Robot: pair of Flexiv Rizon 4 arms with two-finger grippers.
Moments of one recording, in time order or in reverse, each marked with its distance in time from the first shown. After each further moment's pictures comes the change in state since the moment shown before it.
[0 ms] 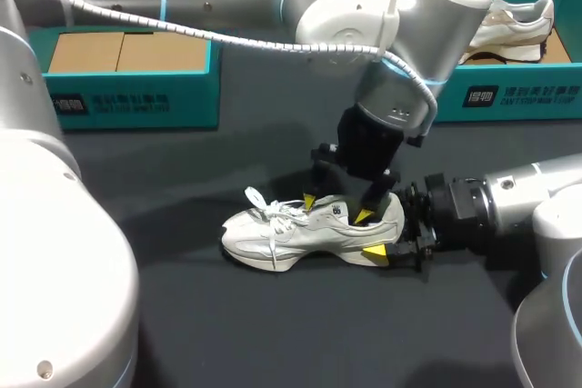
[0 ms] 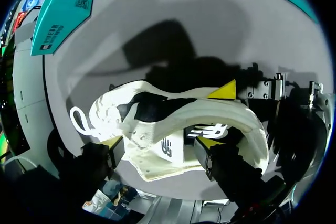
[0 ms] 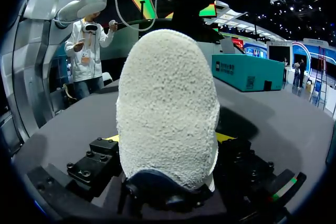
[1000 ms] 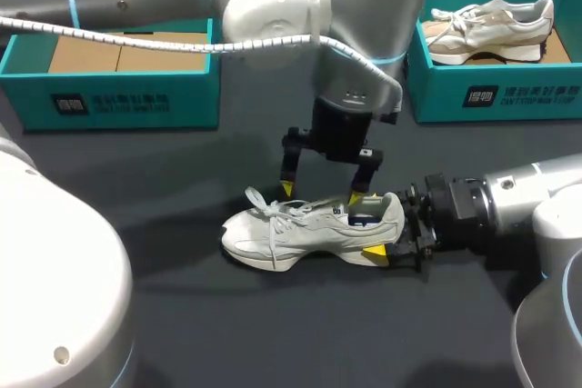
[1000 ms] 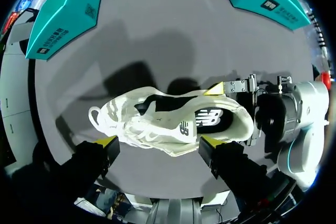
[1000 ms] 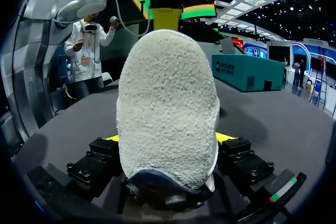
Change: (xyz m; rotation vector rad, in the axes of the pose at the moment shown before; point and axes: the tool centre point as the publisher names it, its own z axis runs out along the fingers) left arm -0.029 0.007 -0.034 0.124 0.187 0.037; right arm 0.000 0.000 0.000 0.000 0.000 0.000
